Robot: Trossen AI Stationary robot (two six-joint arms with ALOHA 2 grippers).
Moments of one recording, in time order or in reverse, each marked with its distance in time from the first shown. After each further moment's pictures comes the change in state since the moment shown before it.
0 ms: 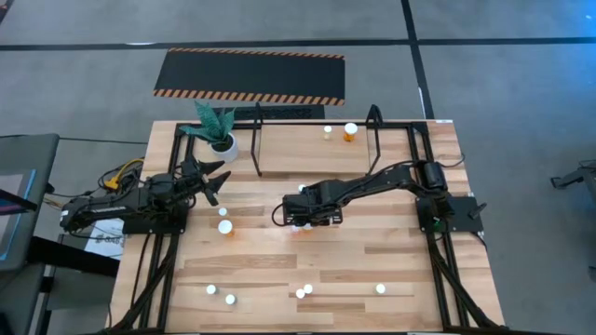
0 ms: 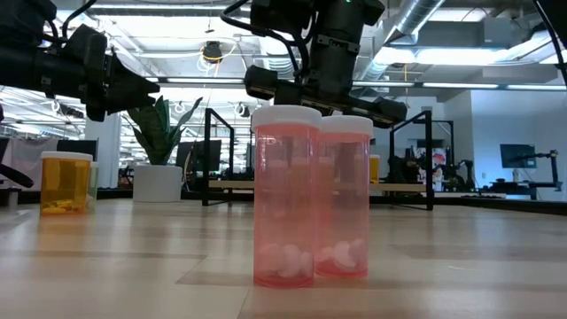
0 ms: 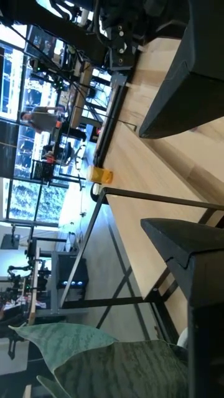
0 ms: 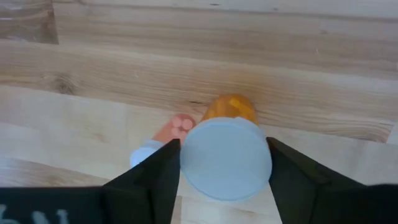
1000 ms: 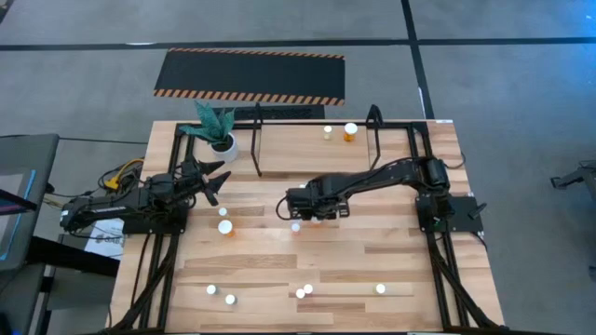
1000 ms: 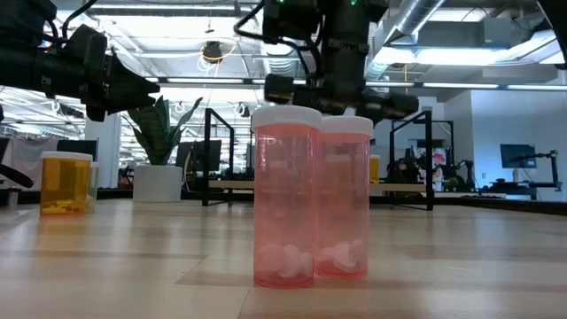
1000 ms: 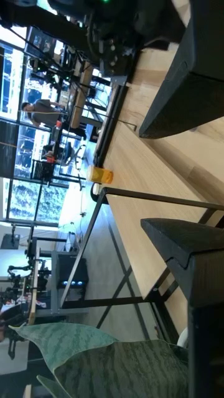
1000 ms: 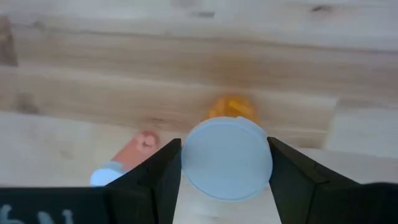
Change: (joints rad) left arm 0.000 0.000 0.000 0.000 0.000 0.000; right arm -0.037 -0.037 -0.003 -0.133 0.008 -0.038
